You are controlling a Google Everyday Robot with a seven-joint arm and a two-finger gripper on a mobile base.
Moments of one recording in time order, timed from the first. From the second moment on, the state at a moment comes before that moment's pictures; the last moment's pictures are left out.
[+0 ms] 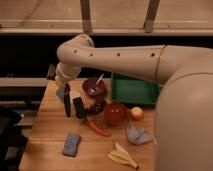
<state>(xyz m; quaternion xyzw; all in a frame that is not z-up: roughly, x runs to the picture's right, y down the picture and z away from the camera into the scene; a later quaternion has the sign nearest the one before) -0.162 -0.053 0.683 -0.25 -0.12 0.46 0.84</state>
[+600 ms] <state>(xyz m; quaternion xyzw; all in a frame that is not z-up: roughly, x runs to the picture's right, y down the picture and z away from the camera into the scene) -0.064 -0.081 0.663 -0.21 -0.14 0.56 0.79</state>
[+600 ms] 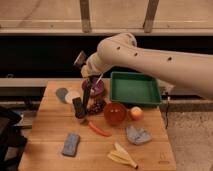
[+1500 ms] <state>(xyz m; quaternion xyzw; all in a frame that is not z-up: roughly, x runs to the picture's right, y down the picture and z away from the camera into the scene) -0.043 -0.098 0.673 -0.19 -0.16 0.60 0.76</state>
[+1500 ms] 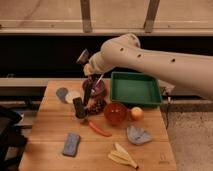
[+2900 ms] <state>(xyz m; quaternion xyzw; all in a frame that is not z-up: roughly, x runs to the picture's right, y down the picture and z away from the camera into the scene) 0.120 -0.128 0.749 -0.13 -0.11 0.76 0.62</state>
